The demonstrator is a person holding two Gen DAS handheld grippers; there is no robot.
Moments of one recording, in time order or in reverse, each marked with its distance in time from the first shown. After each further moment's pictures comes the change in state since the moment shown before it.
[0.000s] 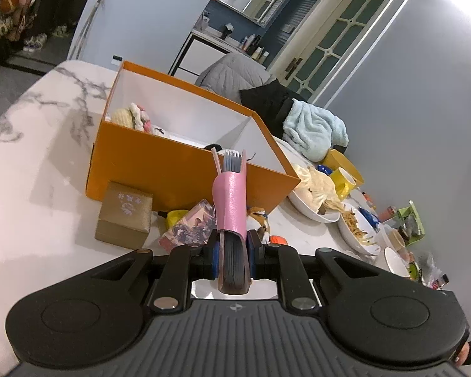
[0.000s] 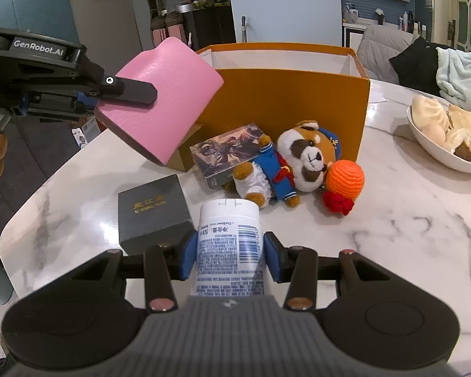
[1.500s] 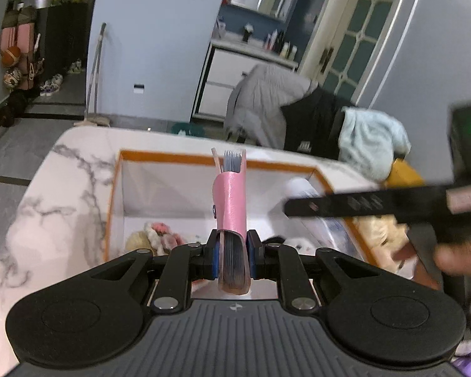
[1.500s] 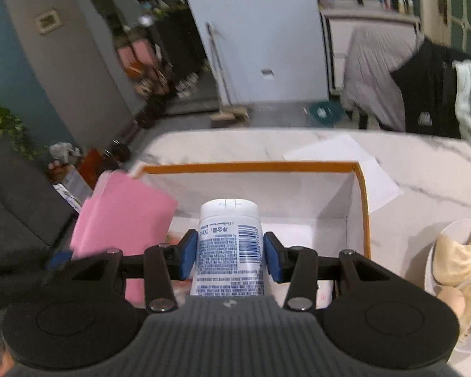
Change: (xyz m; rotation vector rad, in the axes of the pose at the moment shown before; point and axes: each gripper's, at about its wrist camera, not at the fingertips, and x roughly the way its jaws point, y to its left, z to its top) left arm 0.107 0.008 0.131 0.165 0.029 0.216; right arm 0.145 -0.094 0.267 0.195 0.100 -0.022
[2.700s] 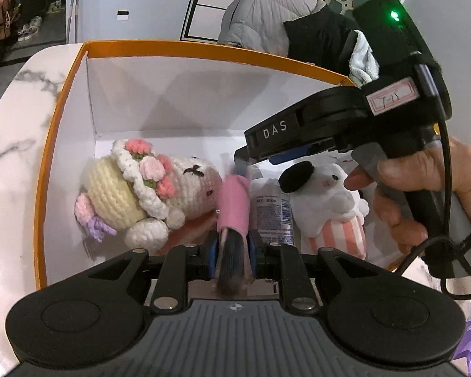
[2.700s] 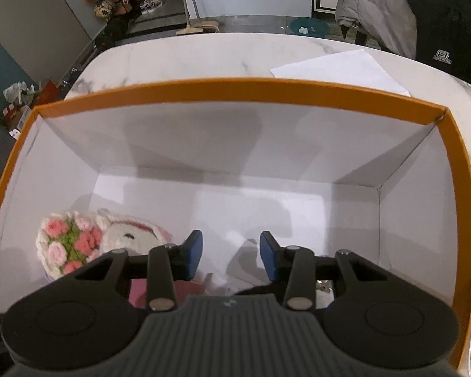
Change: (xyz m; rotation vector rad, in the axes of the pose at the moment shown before) left arm 0.061 0.019 -0.019 -0.010 0.291 -0.051; right arm 0.134 -0.005 0.015 -0.002 0.305 -0.109
